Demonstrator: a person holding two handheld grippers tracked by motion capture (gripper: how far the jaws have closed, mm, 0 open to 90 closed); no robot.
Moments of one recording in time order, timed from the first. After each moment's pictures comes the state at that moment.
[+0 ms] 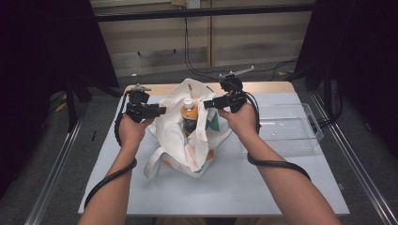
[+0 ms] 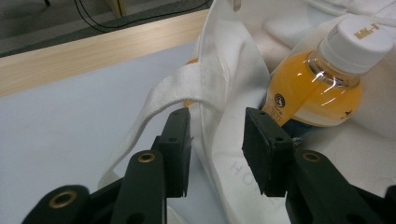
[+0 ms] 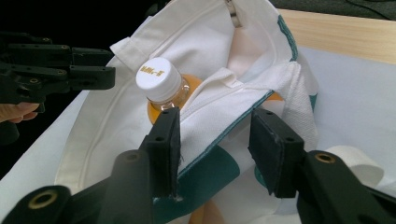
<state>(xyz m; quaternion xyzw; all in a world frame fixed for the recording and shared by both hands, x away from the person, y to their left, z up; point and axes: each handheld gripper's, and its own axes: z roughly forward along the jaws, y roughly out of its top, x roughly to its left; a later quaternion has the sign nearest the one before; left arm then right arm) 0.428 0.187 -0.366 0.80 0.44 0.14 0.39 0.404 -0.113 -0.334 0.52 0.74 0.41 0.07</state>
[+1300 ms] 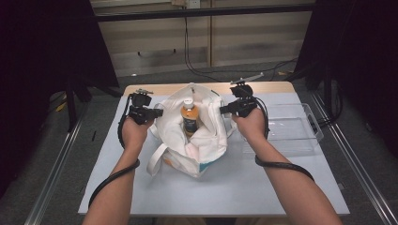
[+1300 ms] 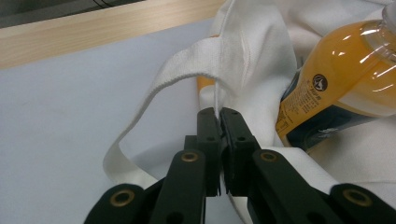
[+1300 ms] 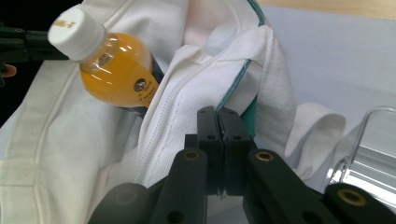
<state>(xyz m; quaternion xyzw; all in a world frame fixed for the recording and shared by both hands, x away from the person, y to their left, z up) 0.437 0.188 -0.386 0.80 0.46 0.14 0.36 0.409 -0.148 -0.364 0.55 0.75 0.37 0.05</state>
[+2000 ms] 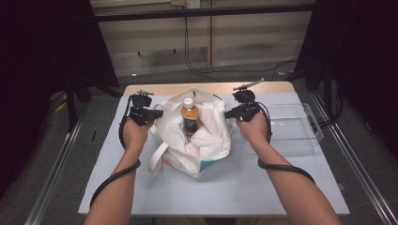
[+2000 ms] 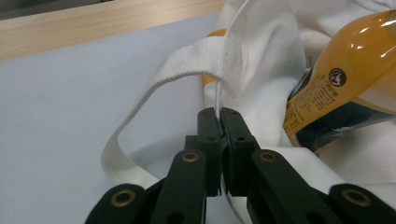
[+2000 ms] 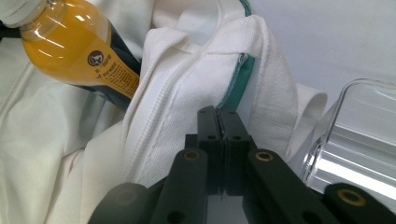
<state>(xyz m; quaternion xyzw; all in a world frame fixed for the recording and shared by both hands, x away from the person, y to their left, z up) 0.440 0.189 -0.394 0.80 0.46 0.14 0.35 0.409 -0.157 -0.384 0.56 0.75 0.34 0.06</state>
